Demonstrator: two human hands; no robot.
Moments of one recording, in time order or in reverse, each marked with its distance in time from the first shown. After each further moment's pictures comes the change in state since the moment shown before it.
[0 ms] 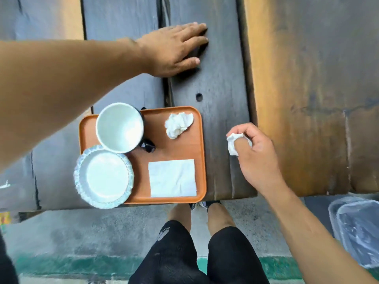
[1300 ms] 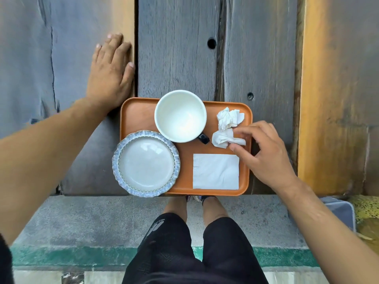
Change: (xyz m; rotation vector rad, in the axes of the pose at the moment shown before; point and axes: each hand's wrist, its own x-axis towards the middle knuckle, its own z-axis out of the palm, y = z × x) left_hand -0.226 -0.077 0.124 -0.326 0.496 -0.696; right_hand -0.009 -0.014 0.066 -0.722 -0.132 -0.432
